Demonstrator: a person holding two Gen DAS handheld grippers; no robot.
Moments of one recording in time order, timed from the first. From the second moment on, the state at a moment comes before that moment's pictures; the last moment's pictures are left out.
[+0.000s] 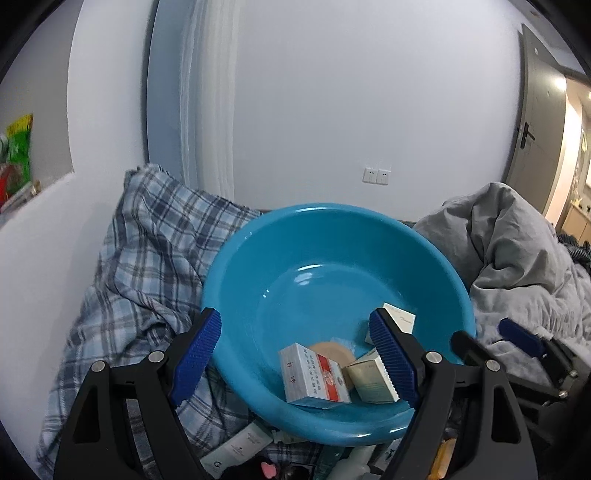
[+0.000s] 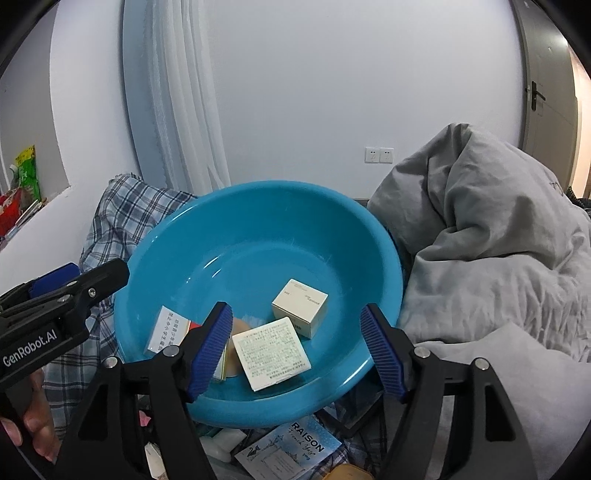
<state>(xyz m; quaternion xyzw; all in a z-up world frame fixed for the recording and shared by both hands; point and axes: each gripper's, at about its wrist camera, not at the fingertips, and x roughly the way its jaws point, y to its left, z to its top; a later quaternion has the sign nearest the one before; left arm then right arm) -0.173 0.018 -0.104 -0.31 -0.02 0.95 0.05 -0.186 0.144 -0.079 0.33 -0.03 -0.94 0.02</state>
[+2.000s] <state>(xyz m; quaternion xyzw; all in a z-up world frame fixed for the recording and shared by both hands) 0.037 -0.042 0.102 0.01 -0.08 0.99 0.08 -0.015 0.177 0.127 0.07 -0.09 -0.99 0.02</state>
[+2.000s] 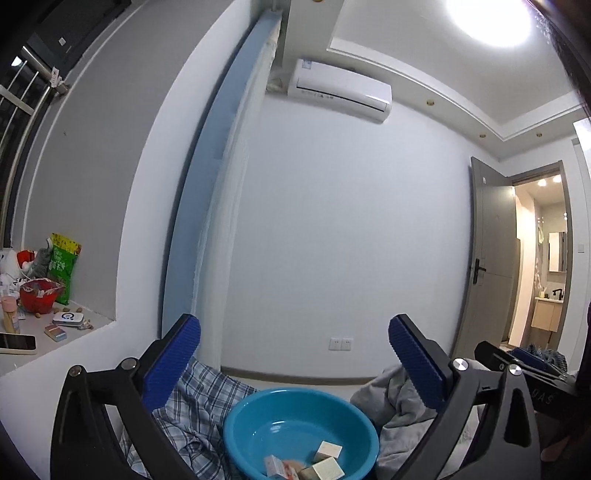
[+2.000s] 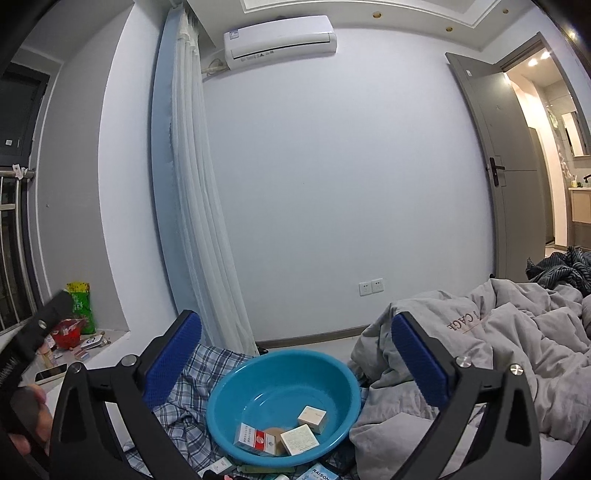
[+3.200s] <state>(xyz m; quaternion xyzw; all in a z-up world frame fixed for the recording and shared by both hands) 0.057 -0.022 0.117 -0.03 -0.03 1.00 0.07 0.029 0.175 0.148 0.03 -0.05 -1.00 -0.01</state>
